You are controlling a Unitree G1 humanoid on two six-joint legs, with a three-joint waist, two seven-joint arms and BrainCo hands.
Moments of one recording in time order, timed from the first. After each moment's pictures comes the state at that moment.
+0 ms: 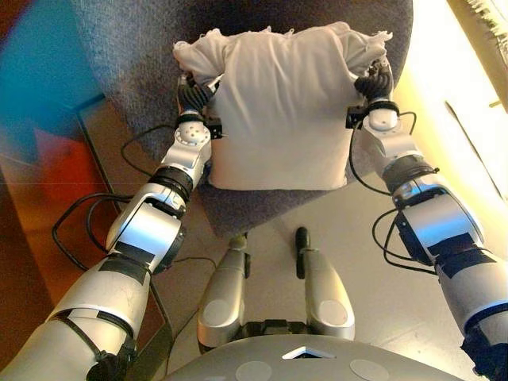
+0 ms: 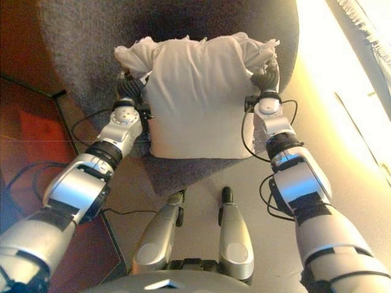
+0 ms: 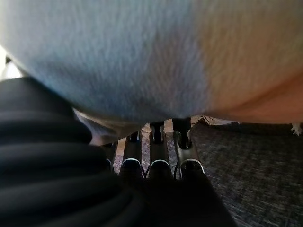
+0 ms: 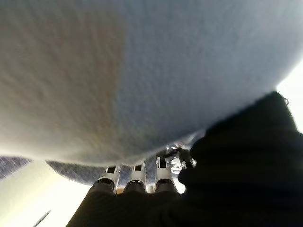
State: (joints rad) left arm -1.02 0.30 -0.45 1.08 -0.54 -0.18 0.43; right arm -1.07 -0.41 0.40 1.08 0.49 -0.08 -0.38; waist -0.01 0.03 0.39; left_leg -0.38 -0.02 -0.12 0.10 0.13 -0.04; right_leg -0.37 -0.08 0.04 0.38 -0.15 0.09
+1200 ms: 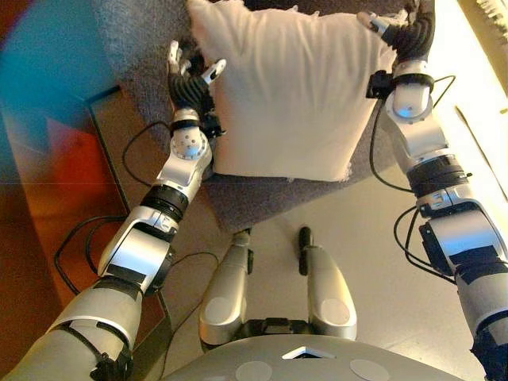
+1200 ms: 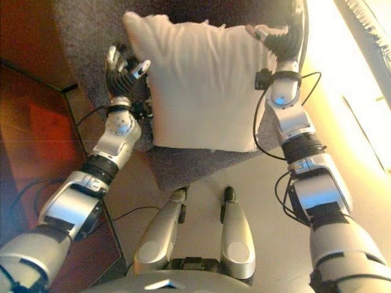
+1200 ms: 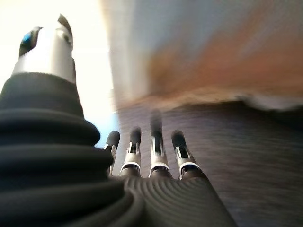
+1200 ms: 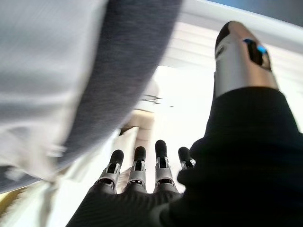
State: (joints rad) left arm -0.85 0.34 -0.32 0.65 -0.42 -0.42 0.56; right arm -0.96 -0.53 0.30 0.56 0.29 -0.21 -0.49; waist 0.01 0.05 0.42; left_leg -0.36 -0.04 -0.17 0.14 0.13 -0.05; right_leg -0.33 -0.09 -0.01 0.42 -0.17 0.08
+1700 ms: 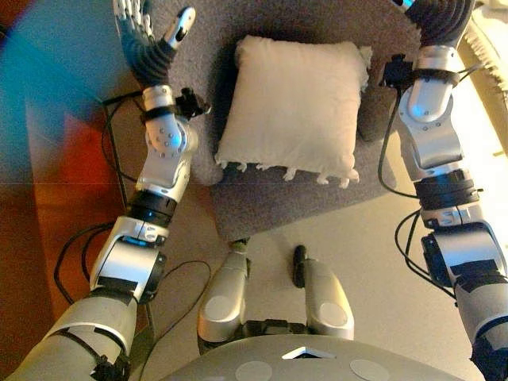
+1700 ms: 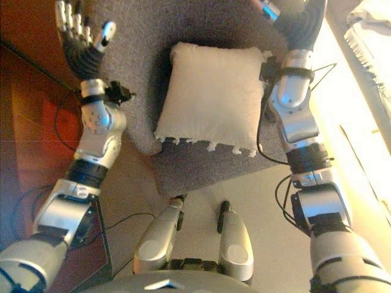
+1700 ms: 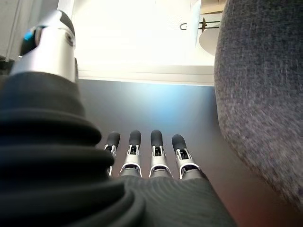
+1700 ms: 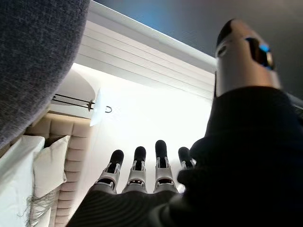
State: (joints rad) left arm -0.63 0.37 -0.19 0.31 -0.35 -0.47 0.53; right arm -0.74 -0.52 0.14 0.20 0.17 -0.21 -0.51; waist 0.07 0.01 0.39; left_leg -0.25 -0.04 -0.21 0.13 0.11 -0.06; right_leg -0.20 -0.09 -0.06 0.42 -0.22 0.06
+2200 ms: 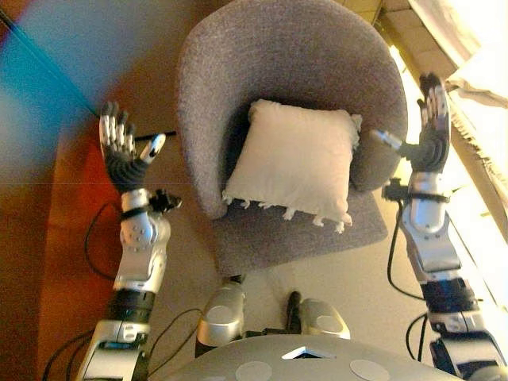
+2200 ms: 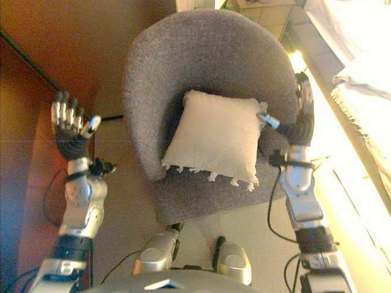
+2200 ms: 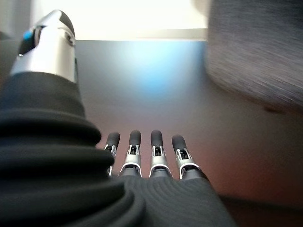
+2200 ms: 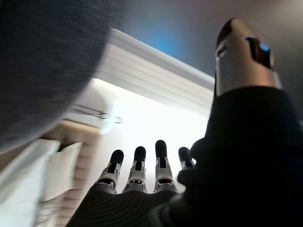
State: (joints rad) left arm 0.00 0.34 -0.02 0.07 -0.38 -0.42 0.35; right arm -0.05 -0.43 0.00 -0.04 0.08 -0.28 -0.34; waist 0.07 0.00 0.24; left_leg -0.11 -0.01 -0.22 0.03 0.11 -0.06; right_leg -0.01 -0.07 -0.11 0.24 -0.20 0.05
